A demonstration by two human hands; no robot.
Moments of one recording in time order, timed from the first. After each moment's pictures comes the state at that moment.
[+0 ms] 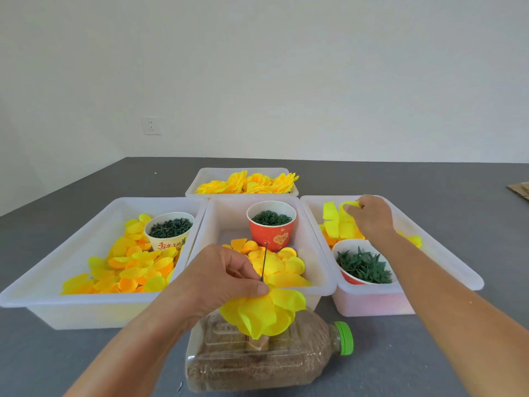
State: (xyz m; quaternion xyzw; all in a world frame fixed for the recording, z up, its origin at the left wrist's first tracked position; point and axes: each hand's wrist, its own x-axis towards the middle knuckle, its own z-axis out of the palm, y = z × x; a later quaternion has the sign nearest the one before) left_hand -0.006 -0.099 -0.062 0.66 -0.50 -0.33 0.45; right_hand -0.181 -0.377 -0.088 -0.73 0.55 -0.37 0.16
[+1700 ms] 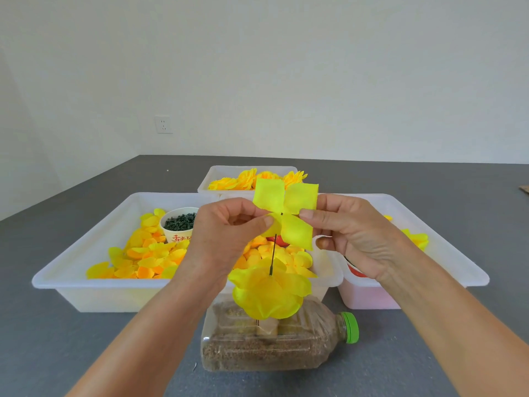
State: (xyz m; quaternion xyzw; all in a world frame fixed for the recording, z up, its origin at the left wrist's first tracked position) left_hand -0.026 -0.099 -0.033 0.56 -0.42 -0.23 0.68; right_hand -0.171 -0.205 -0.024 -0.67 0.19 -0.30 0.66
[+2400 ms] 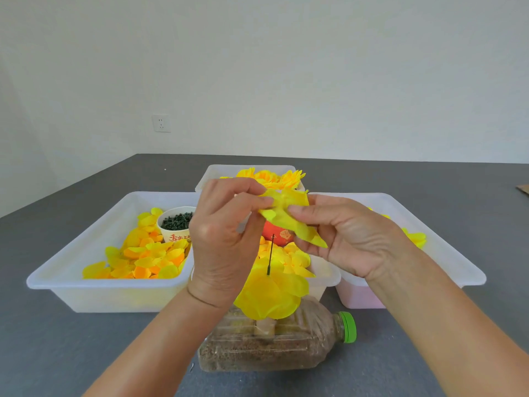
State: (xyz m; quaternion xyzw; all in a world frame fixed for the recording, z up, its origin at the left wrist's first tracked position) left_hand -0.033 -0.107 -0.041 0.49 -0.54 0.31 0.60; right_hand -0.166 -0.188 -0.008 -0.55 0.19 -0.24 0.78
